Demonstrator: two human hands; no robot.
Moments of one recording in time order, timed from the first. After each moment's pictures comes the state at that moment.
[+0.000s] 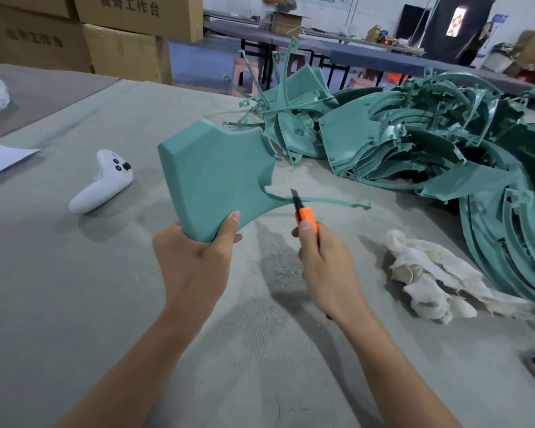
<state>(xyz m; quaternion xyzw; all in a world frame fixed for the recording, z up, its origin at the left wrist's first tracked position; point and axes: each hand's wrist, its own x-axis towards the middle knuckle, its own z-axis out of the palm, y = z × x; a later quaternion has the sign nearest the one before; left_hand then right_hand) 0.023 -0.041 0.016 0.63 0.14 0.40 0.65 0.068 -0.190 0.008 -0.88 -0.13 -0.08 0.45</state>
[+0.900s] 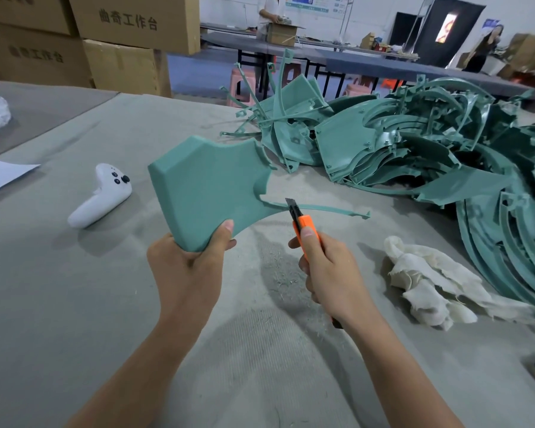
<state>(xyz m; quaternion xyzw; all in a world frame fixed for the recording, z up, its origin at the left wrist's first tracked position) 0.025 -0.038 0.017 0.65 0.13 0.41 0.63 0.075 -0.198 0.009 -0.84 -0.11 0.00 0.52</state>
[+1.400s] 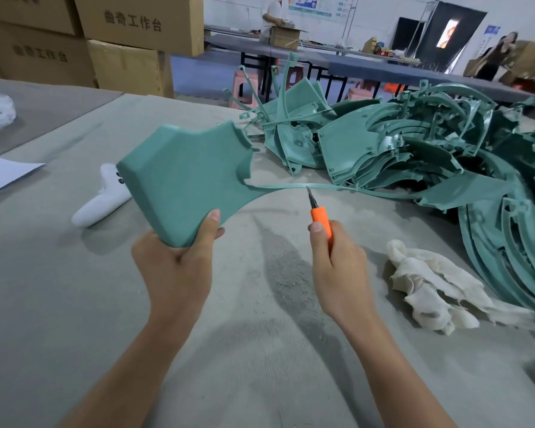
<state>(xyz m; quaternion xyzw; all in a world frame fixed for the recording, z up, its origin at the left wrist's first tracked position) 0.023 -0.027 0.024 0.62 0.12 0.45 0.62 0.074 -0.196 0.009 -0.87 -0.14 -0.18 0.43</state>
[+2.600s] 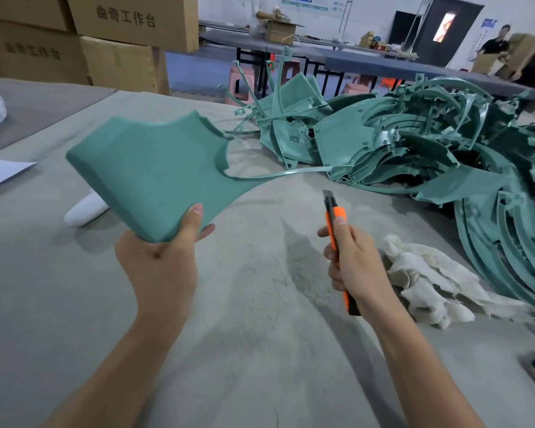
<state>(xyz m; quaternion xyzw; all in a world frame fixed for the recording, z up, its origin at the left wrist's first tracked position) 0.028 -0.023 0.017 0.53 0.11 0.48 0.69 0.090 -0.222 0.018 -0.80 -0.03 0.01 0.60</state>
